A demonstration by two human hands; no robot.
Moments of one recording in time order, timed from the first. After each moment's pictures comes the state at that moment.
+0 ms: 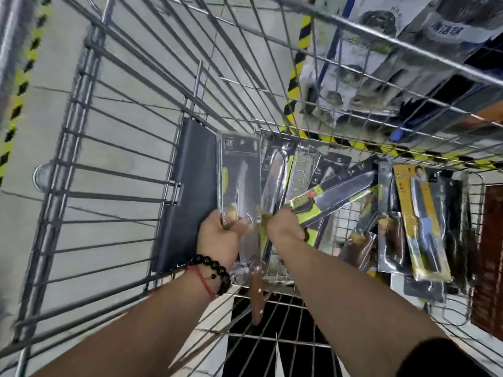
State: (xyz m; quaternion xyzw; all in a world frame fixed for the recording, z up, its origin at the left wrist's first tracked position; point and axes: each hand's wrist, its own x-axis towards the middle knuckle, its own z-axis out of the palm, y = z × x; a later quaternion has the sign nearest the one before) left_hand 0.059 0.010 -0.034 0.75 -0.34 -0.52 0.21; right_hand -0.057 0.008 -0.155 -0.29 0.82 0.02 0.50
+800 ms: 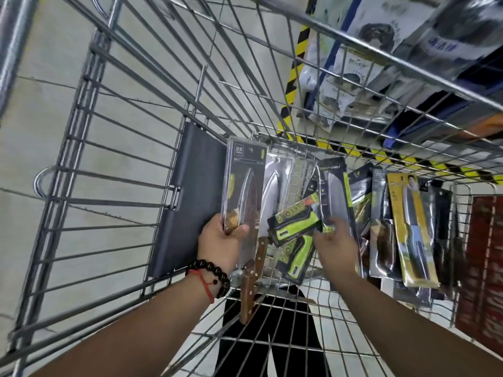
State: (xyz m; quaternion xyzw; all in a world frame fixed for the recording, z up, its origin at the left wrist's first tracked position) left_hand 0.061 0.009 -0.043 0.77 -0.37 -0.50 0.14; right_hand -0.145 0.063 -0.111 -0.27 0.87 -0.10 0.40
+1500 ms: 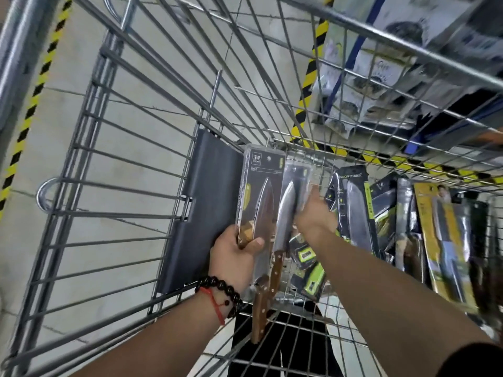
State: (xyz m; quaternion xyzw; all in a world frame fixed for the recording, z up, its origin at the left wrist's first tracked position) left_hand 0.062 0.012 -0.045 0.75 -0.37 -0.52 0.16; right_hand -0.096 -0.033 -0.176 -0.40 0.84 0.07 0.37
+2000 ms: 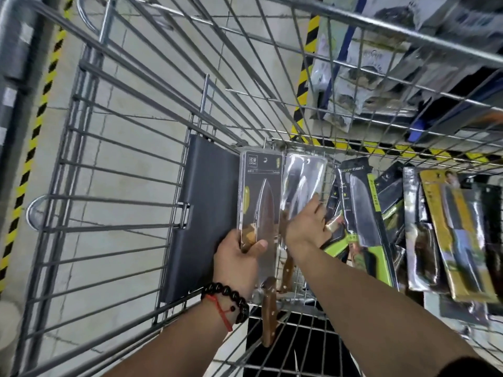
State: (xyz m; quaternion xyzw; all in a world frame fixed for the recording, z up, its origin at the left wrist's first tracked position) left_hand 0.063 0.014 -0.053 0.76 -0.38 -0.51 0.15; right_hand -0.056 -0.009 -0.174 -0.30 0.88 -0.02 0.37
